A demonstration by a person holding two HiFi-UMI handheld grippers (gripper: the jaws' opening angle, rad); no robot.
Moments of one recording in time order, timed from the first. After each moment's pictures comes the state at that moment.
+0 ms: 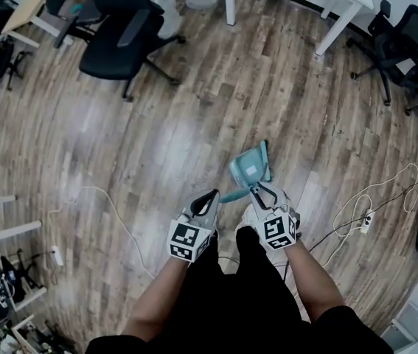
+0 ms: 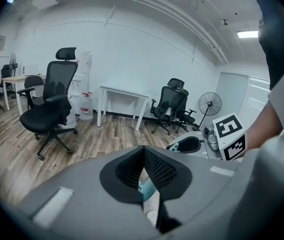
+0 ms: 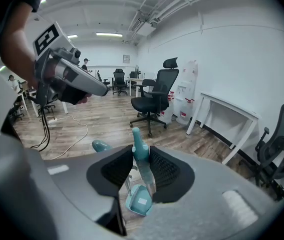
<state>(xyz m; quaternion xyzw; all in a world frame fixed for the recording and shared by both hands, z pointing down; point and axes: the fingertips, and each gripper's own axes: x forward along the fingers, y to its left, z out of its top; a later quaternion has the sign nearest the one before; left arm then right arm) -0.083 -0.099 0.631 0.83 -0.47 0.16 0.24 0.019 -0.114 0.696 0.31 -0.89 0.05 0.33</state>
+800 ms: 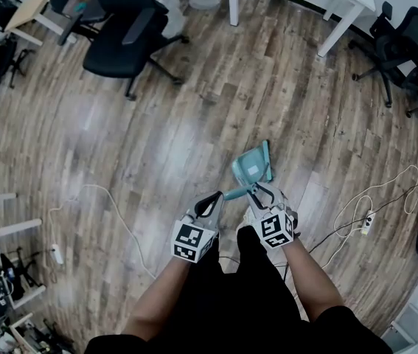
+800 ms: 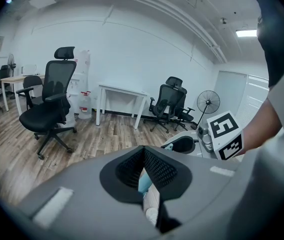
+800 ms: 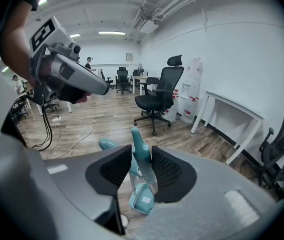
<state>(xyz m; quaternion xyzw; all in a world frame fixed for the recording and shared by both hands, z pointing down) -0.081 -0.084 0.634 0.84 -0.46 0.17 0.24 0.003 -0.101 0.706 0.29 -0.89 0.06 0.34</state>
